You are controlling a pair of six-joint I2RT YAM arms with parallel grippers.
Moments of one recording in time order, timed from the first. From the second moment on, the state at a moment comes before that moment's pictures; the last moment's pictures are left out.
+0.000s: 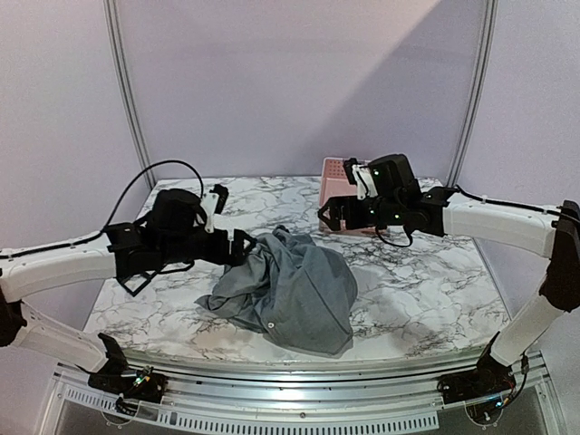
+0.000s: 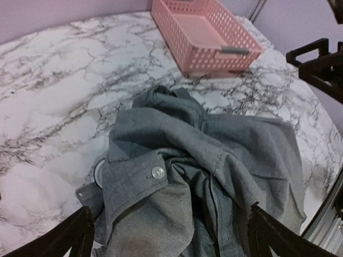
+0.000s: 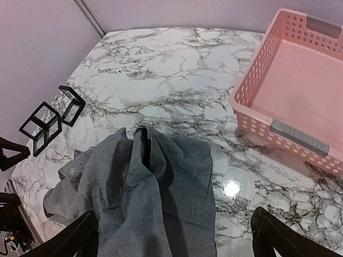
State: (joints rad) left arm -0.80 1.21 0.84 -0.20 -0.15 -0.39; right arm 0.74 1.59 1.22 -0.19 -0.01 0.42
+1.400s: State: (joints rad) left arm -0.66 1.36 1.08 -0.35 -0.14 -0.48; right arm 0.74 1.30 1.19 -0.09 0.03 0.42
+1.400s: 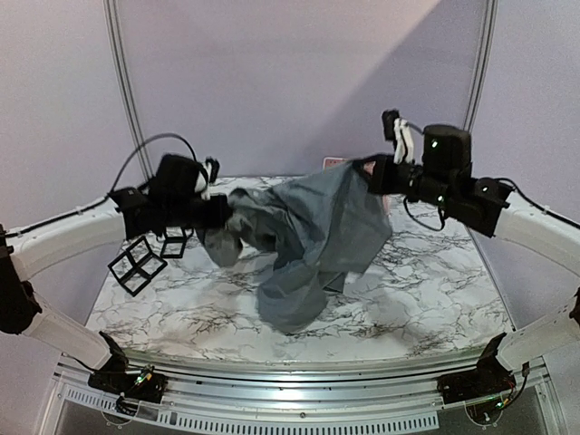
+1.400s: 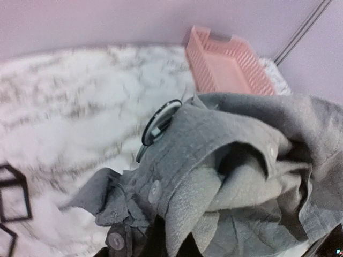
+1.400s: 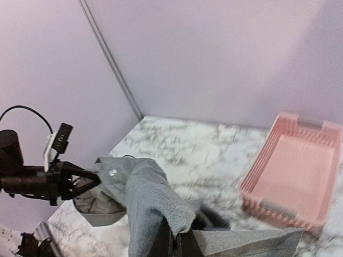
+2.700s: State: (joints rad) left arm -0.61 1.12 0.91 -0.45 0.23 -0.36; right arm 0.70 1.35 0.86 -0.29 0.57 0.32
